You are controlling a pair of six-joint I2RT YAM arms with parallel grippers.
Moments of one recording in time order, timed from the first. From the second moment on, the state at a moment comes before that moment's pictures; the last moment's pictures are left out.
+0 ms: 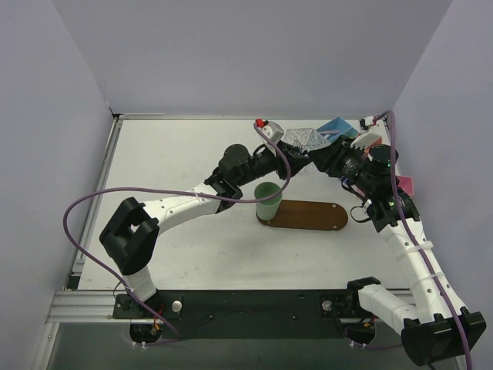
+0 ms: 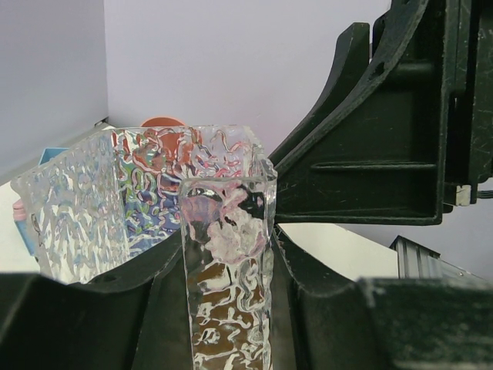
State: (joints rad) left arm -0.85 1.74 1.26 0.71 0.32 -0.34; right arm 0.22 0.97 0.98 -0.20 -0.26 0.52
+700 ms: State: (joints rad) left arm -0.85 1.77 1.26 0.76 0.30 -0.43; right arm 0.24 0.98 0.98 -0.17 -0.23 0.45
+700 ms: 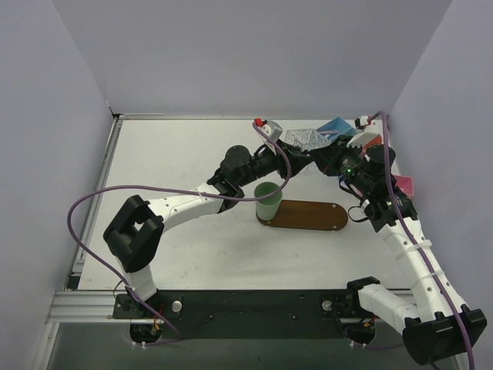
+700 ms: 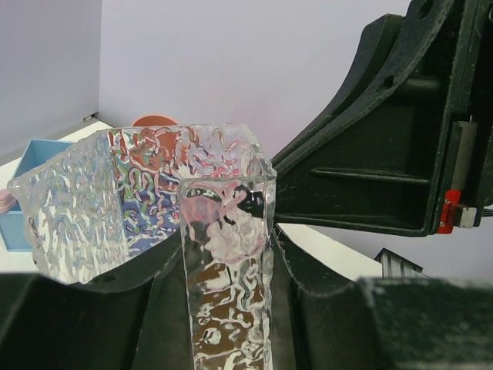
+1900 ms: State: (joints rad) left arm -0.79 1.78 1.40 0.70 0.55 -0.36; right arm 0.19 0.96 0.98 -0.44 -0.13 0.12
